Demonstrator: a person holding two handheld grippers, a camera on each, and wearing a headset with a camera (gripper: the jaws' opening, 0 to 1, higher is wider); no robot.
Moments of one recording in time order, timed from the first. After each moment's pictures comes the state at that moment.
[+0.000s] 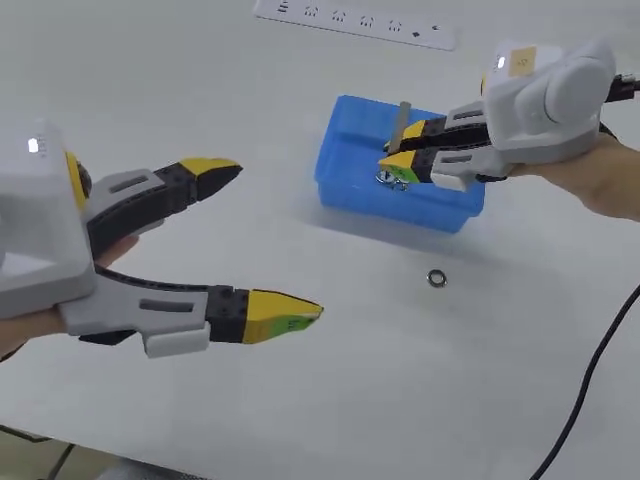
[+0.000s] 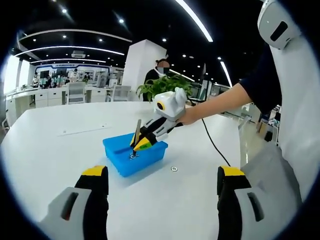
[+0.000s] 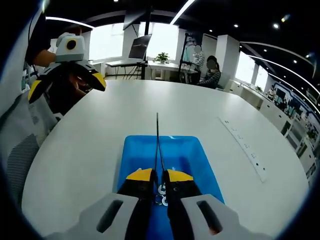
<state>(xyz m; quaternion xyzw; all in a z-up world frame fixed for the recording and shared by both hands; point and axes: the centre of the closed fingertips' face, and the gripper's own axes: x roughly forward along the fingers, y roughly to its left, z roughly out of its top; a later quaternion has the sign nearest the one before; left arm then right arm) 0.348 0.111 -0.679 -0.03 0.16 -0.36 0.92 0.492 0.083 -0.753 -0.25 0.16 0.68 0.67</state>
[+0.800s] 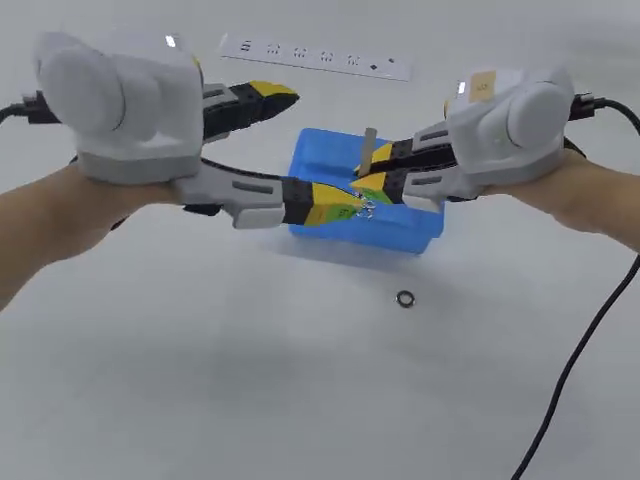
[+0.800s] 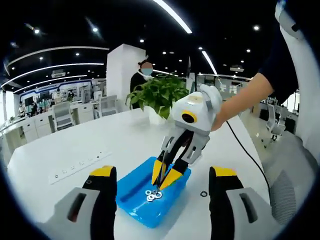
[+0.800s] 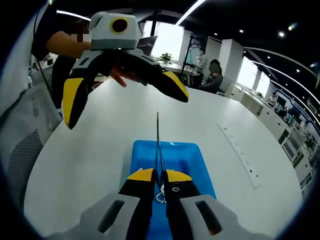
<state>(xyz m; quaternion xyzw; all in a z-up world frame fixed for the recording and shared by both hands) 0.467 0.058 -0.658 0.06 0.13 -0.46 0.88 0.481 0.074 -0.733 -0.28 0.14 0.69 0.66</state>
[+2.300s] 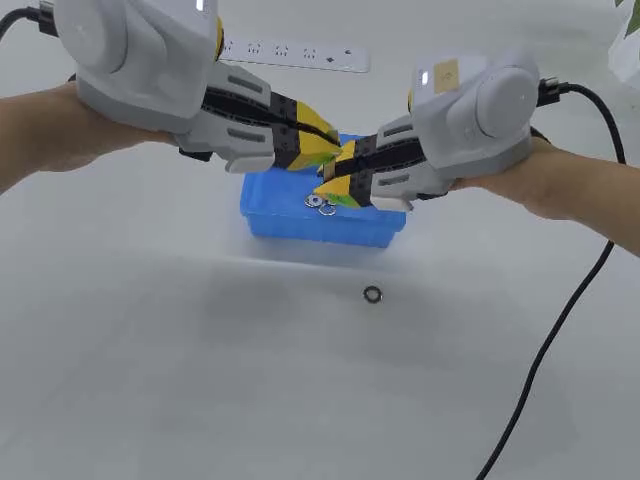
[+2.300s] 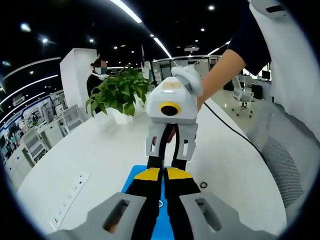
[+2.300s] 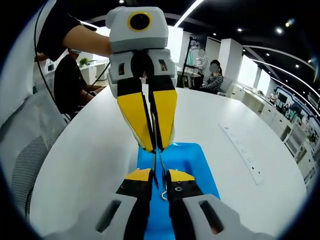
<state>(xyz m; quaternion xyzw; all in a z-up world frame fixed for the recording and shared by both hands) 0.470 0.031 -0.663 0.18 0.12 -0.57 0.80 0.475 0.065 -0.726 -0.25 0.15 0.69 0.66</state>
